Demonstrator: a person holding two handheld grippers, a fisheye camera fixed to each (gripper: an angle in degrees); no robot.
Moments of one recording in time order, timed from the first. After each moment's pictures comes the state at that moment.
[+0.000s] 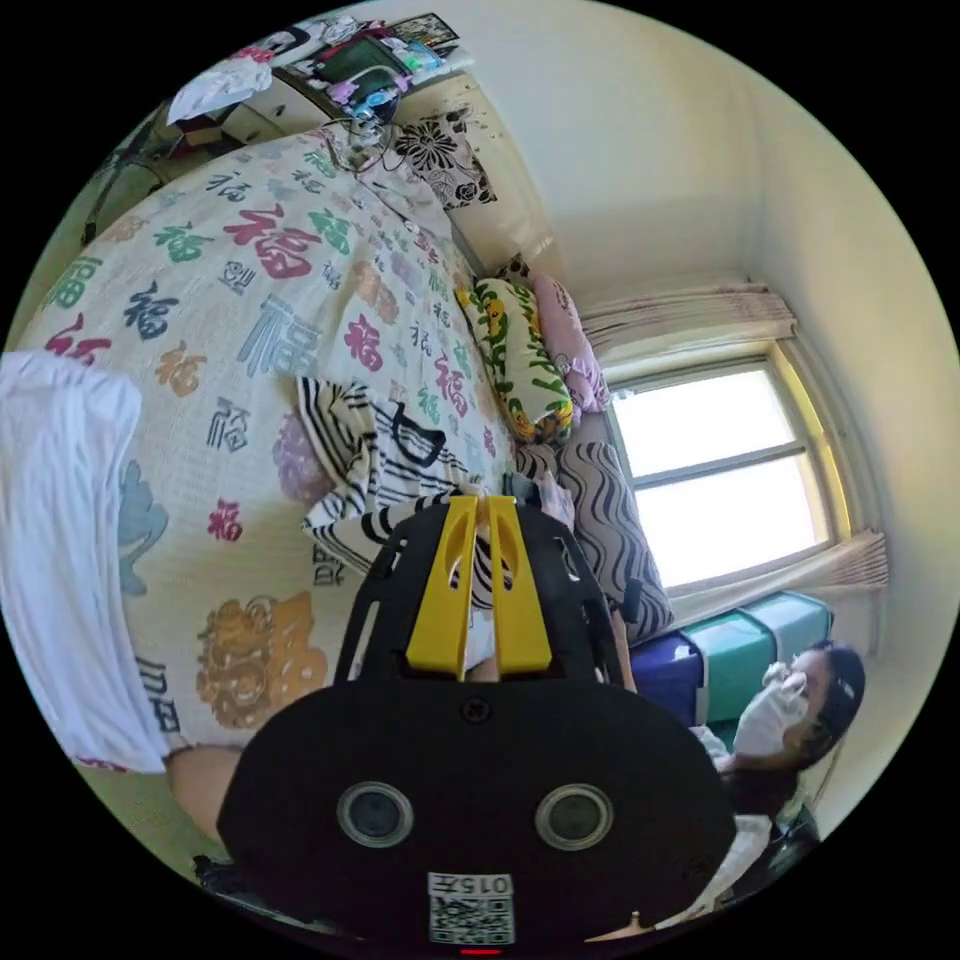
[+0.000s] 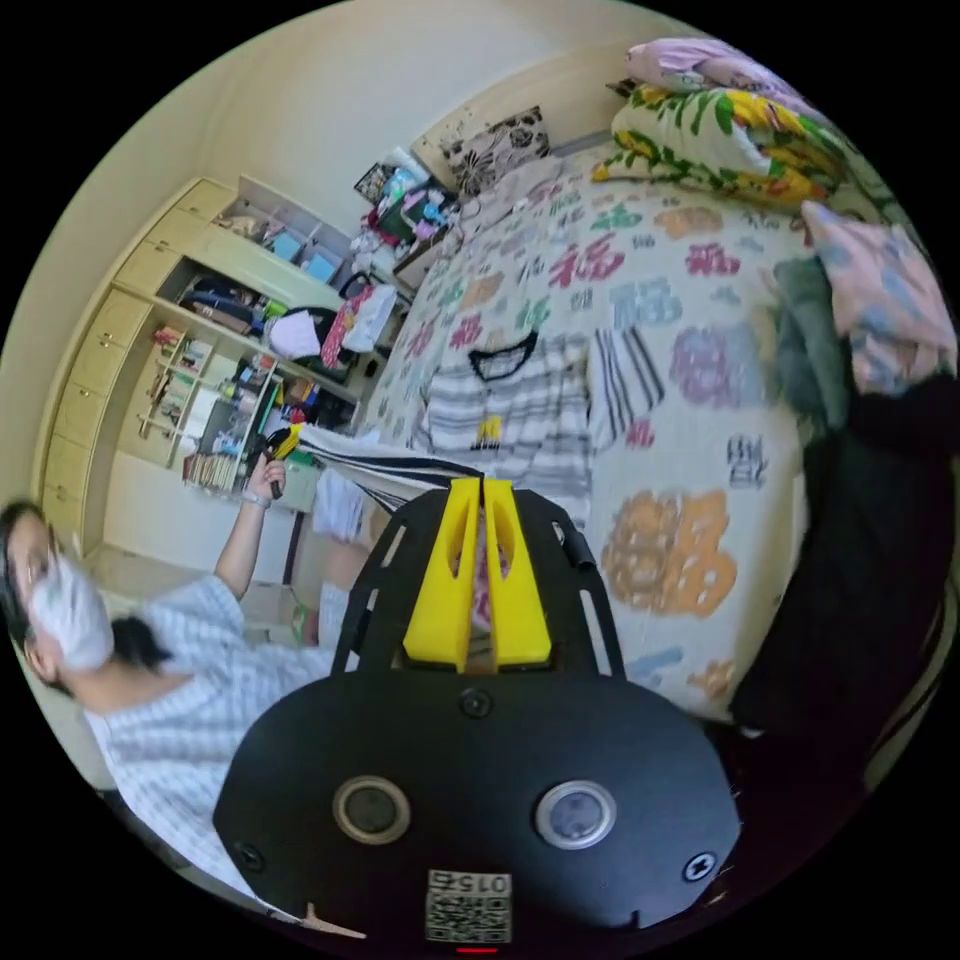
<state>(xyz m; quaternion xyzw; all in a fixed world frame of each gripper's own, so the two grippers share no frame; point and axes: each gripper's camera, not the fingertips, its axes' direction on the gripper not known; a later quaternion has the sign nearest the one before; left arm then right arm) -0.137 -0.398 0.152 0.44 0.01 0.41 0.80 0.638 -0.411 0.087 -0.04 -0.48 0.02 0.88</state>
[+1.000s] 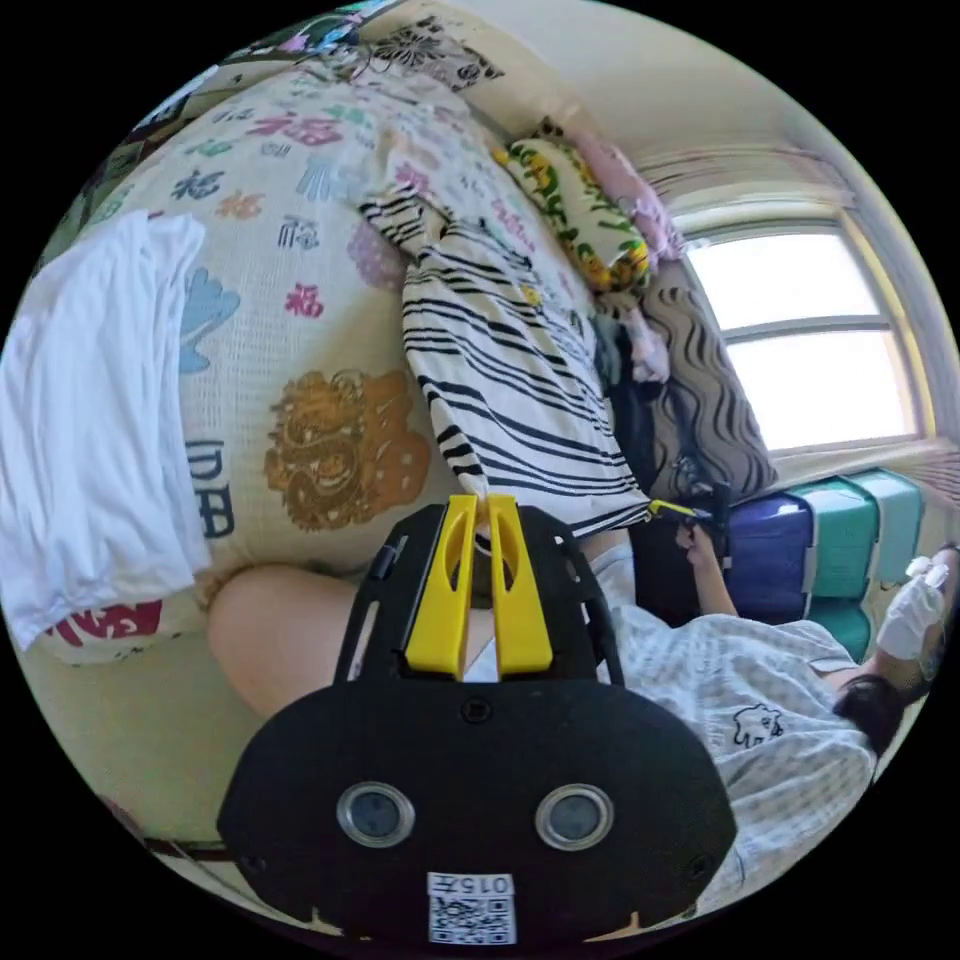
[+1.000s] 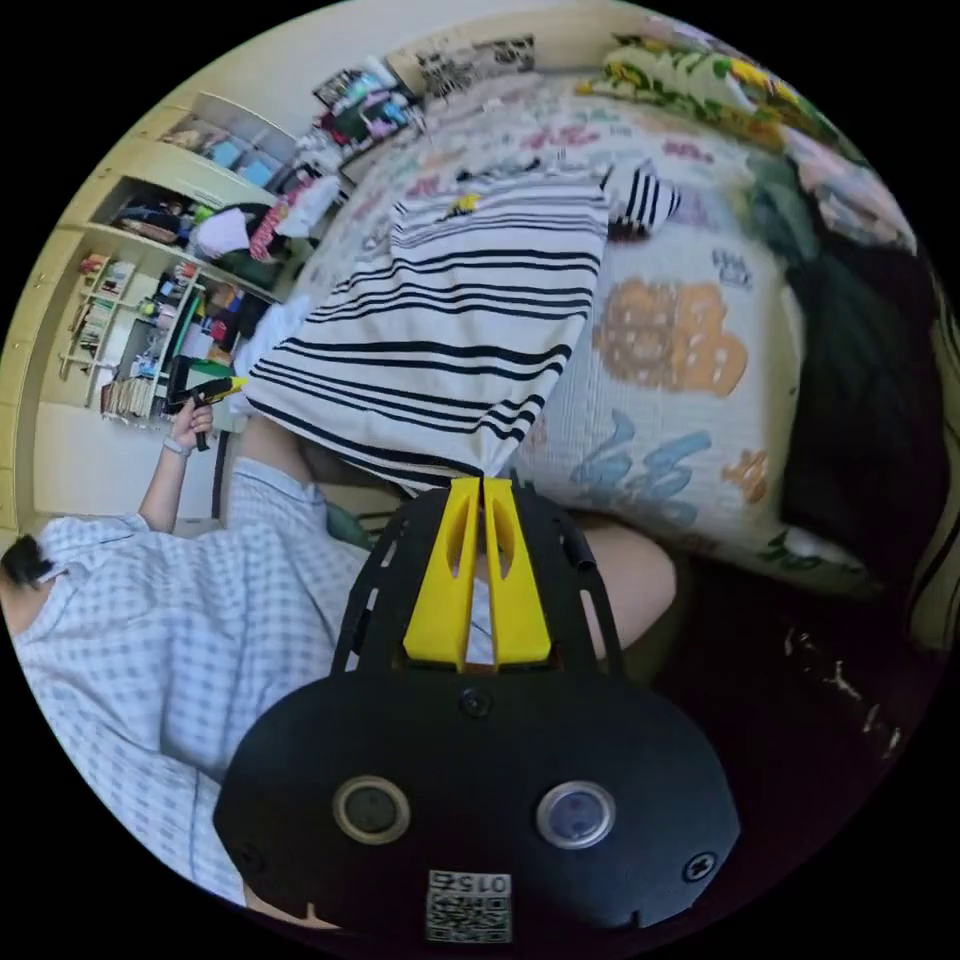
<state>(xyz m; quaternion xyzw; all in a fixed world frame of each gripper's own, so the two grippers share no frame) -0.293 -0.523 0.314 0.32 -0.22 0.37 0.84 0.470 -0.194 0.140 -0.18 -0.38 -0.06 0.90</state>
